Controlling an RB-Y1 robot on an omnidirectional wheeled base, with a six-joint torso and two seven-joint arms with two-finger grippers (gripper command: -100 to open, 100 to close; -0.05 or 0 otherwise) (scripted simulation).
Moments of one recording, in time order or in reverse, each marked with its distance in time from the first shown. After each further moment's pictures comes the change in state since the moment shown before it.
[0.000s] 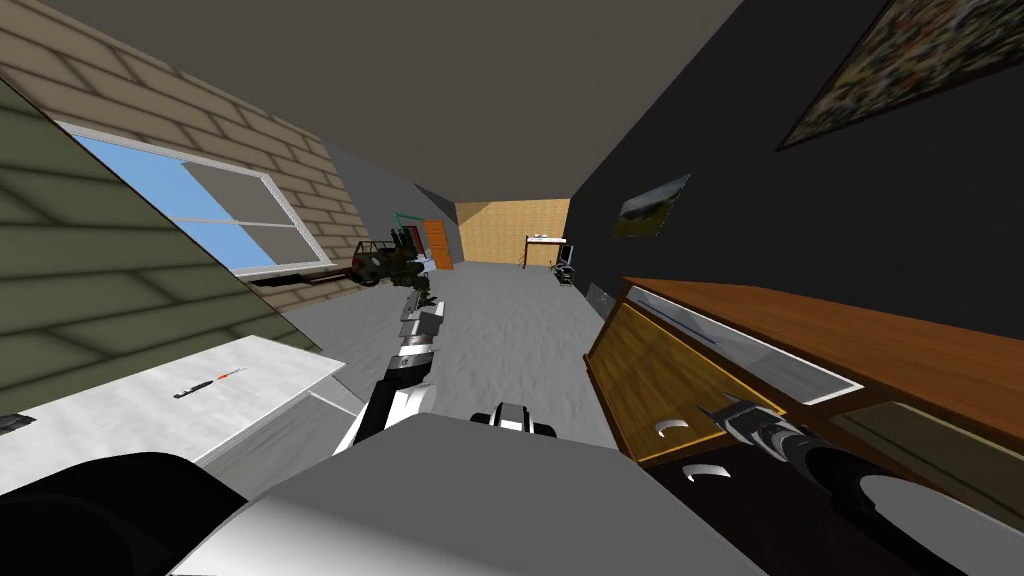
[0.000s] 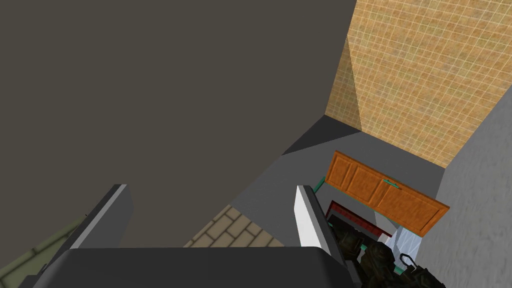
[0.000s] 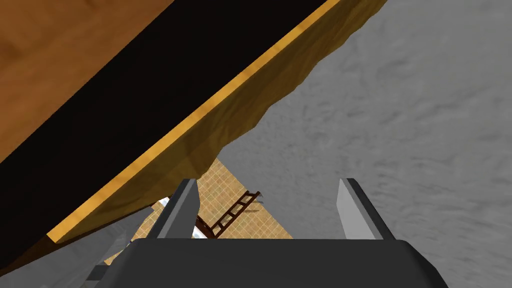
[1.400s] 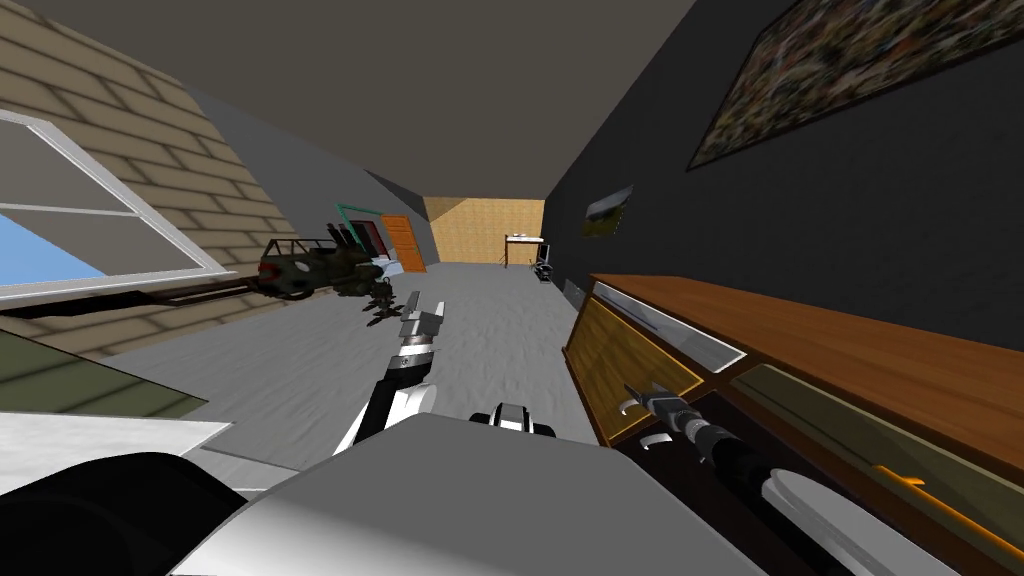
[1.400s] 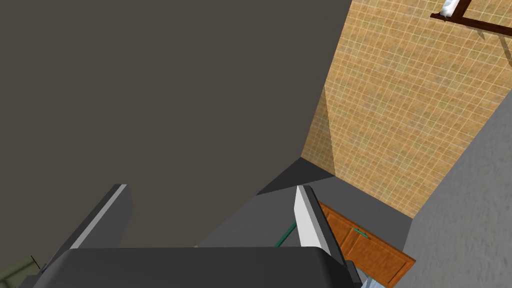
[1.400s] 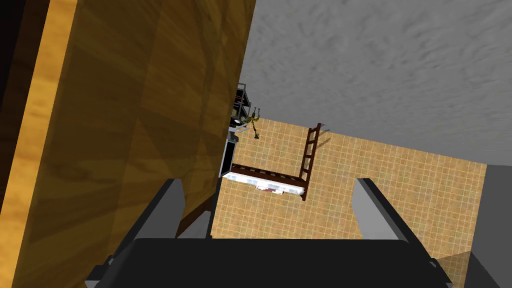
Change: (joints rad) left arm 0.000 0.000 0.000 0.000 0.000 0.000 0.000; right arm -0.026 0.316 -0.001 -0.271 -0.272 -0.066 0.013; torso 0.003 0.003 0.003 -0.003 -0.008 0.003
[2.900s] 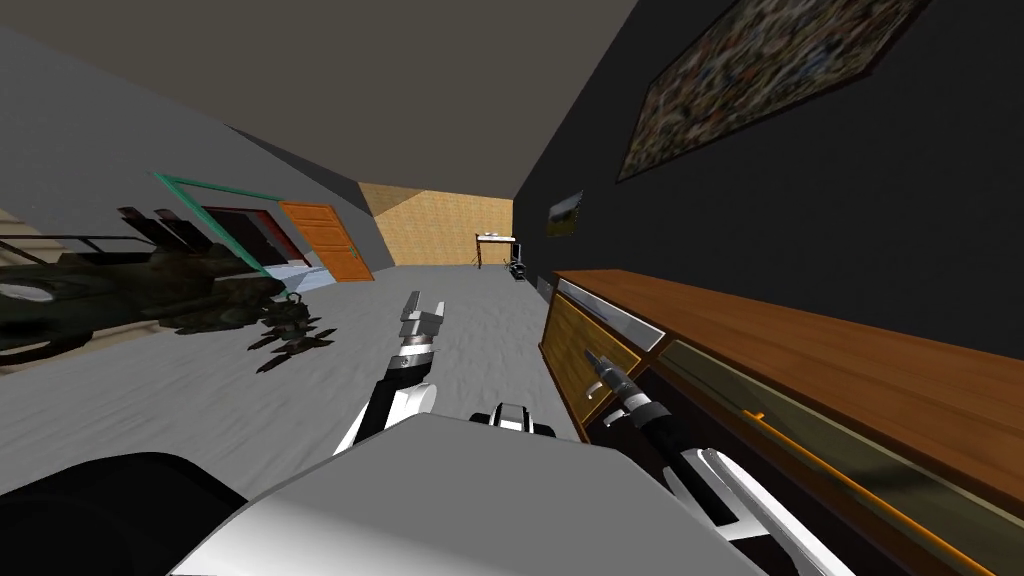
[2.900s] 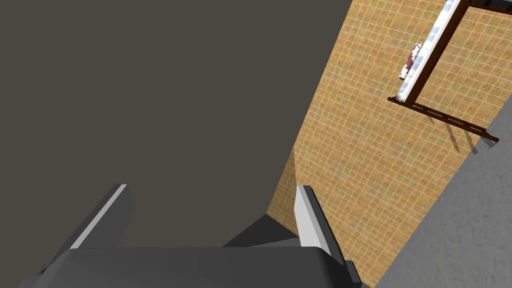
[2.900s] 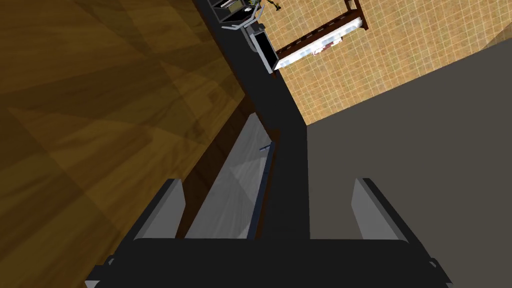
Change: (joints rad) left arm 0.000 0.000 0.000 0.000 0.000 0.000 0.000; right arm -0.065 0.362 0.032 -0.275 -0.363 -0.093 0.001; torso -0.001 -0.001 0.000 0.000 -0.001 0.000
